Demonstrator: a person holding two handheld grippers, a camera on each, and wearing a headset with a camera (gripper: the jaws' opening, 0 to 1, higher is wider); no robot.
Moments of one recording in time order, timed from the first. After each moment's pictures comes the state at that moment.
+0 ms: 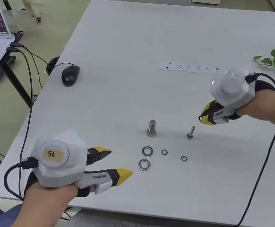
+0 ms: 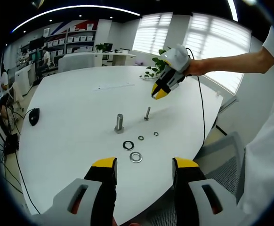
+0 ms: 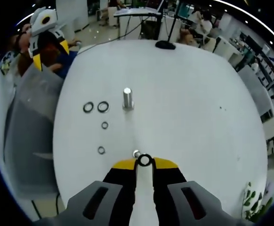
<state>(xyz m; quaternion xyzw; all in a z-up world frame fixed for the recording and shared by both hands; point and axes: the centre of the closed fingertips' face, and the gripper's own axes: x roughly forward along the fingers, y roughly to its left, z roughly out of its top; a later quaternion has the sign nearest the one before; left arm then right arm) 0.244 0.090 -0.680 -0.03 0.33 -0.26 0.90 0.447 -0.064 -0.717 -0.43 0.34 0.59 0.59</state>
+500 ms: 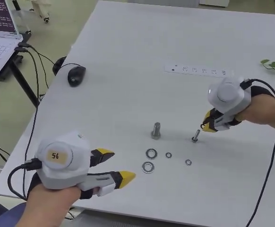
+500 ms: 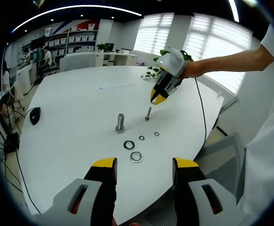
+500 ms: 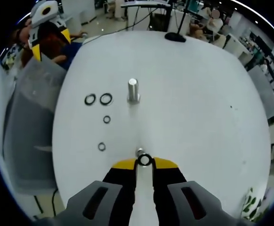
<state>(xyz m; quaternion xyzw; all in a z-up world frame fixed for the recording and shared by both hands) 0.244 0.091 -0.679 -0.04 0.33 -0.26 0.91 0.445 -0.064 -0.742 -0.44 0.36 0.60 0.56</state>
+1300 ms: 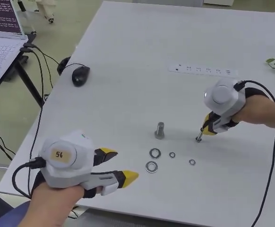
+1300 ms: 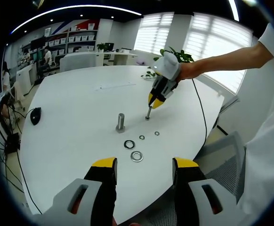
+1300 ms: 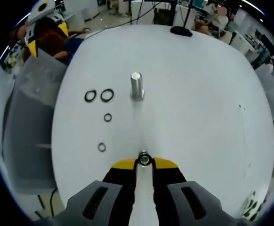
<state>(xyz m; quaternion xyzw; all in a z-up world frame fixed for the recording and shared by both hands) 0.243 0.092 -0.679 -0.03 0.33 -0.26 0.91 0.441 -0.058 -0.758 -0.46 0.37 0.61 0.53</state>
